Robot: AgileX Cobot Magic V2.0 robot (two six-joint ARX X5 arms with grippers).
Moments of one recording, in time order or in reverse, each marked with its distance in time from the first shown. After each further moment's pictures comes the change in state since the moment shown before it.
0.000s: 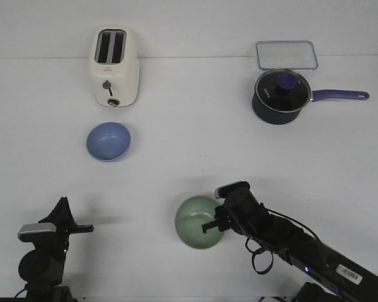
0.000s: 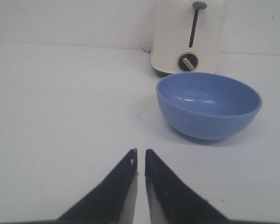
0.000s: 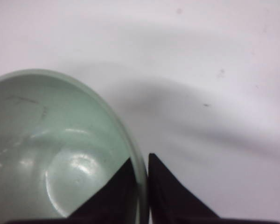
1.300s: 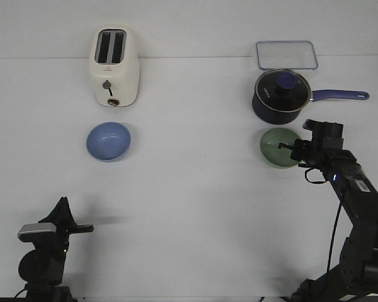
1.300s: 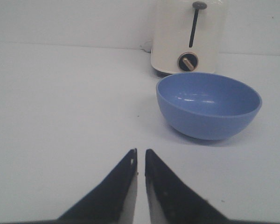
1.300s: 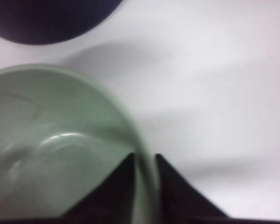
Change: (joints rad) left arm 0.000 0.000 0.000 0.000 0.000 0.000; right arm -0.916 0.494 0.375 0.084 -0.138 -0.271
